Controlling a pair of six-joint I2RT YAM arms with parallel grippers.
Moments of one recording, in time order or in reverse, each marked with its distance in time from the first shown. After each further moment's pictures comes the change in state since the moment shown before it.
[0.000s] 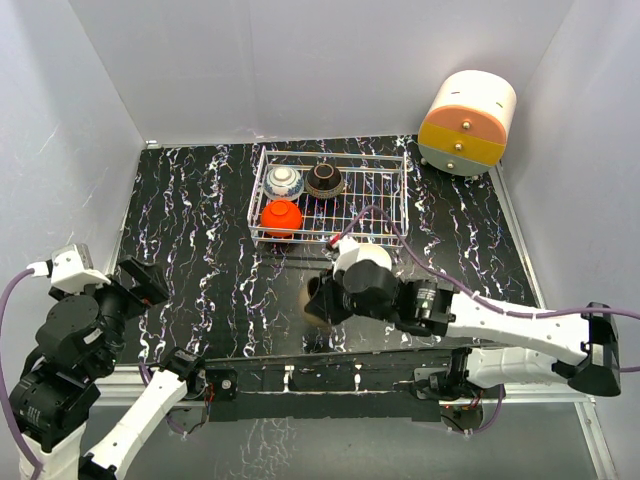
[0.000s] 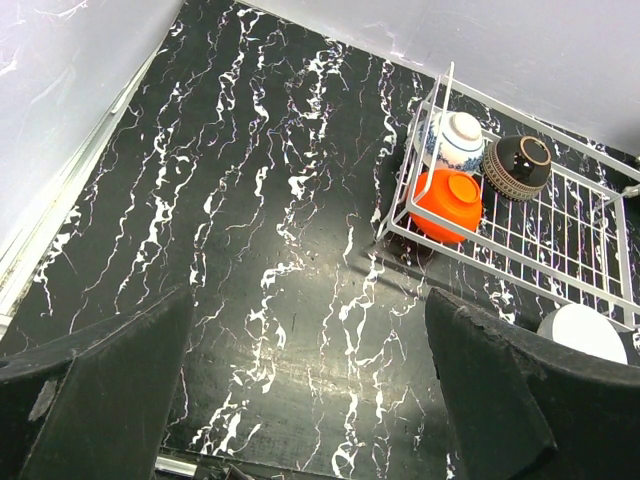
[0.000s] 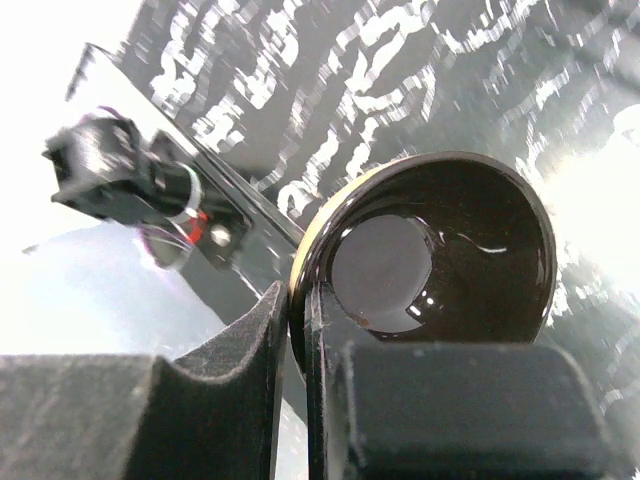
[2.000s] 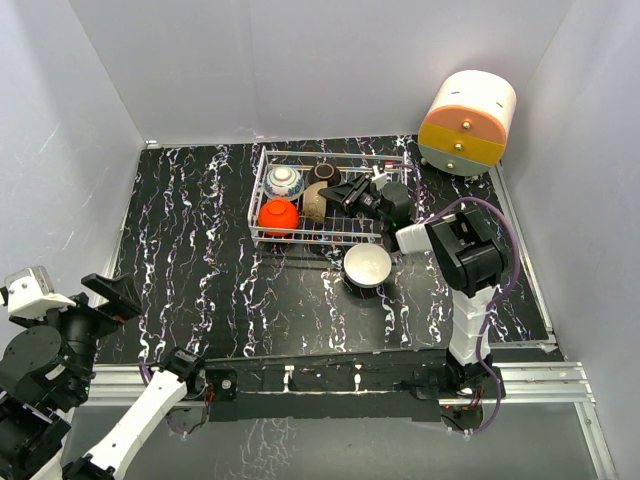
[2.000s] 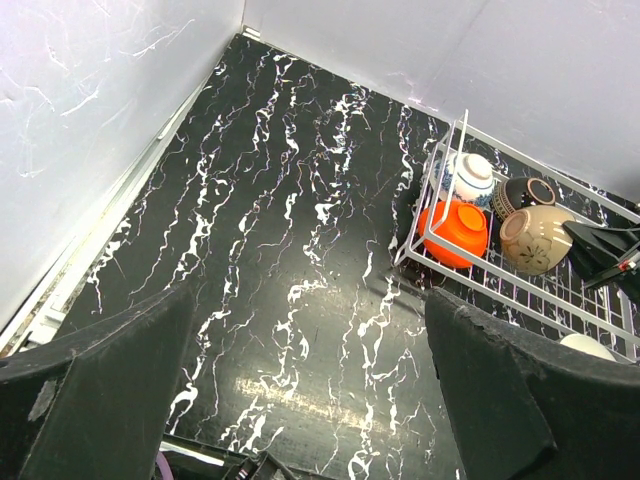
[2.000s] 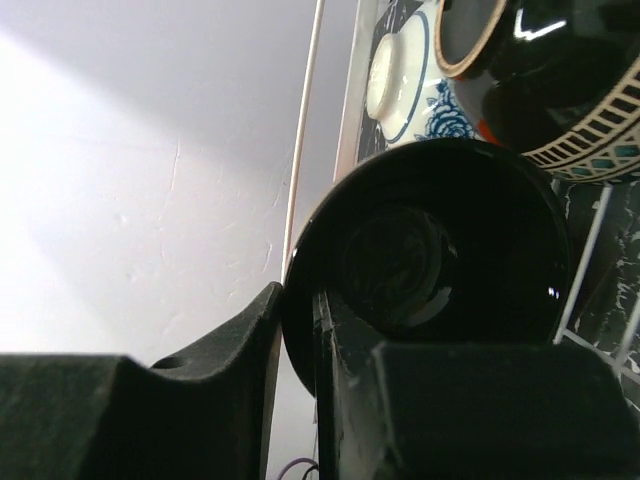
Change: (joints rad) left arm -0.019 -0.026 0.162 -0.117 -0.100 0.008; right arm -0.880 0.923 0.087 1.420 -0.692 0.642
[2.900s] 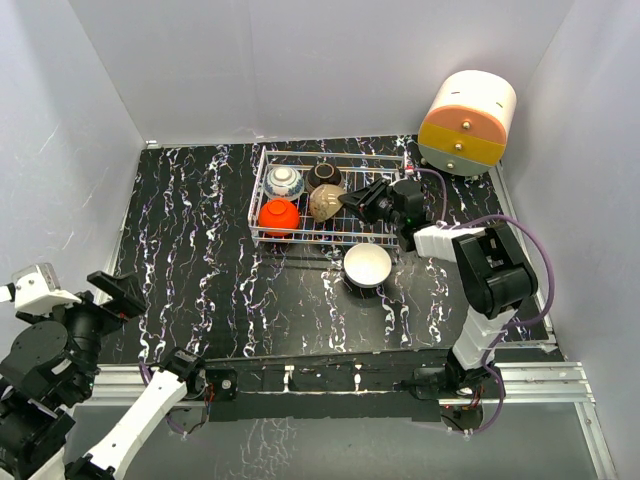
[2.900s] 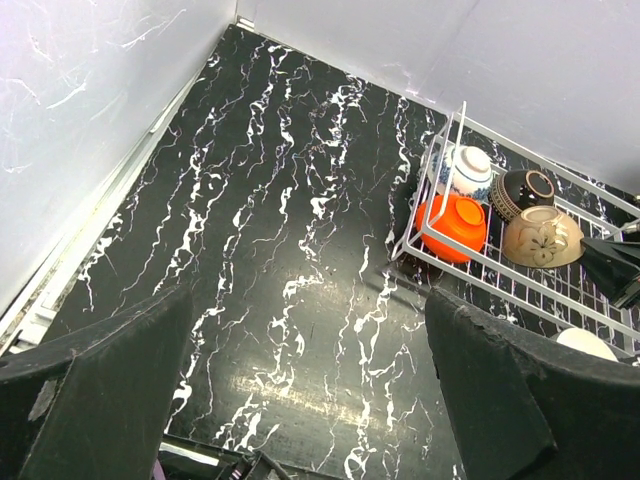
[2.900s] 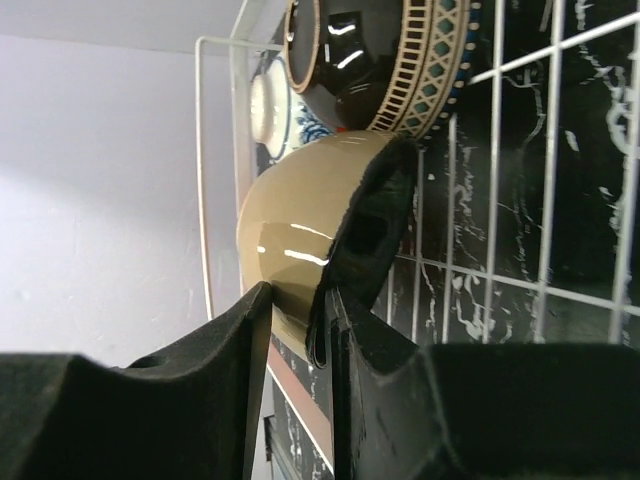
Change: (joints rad) left arm 0.000 0.000 -0.022 0.010 0.008 -0.008; right arm -0.053 -0.214 -0.102 -0.372 0.138 -0.133
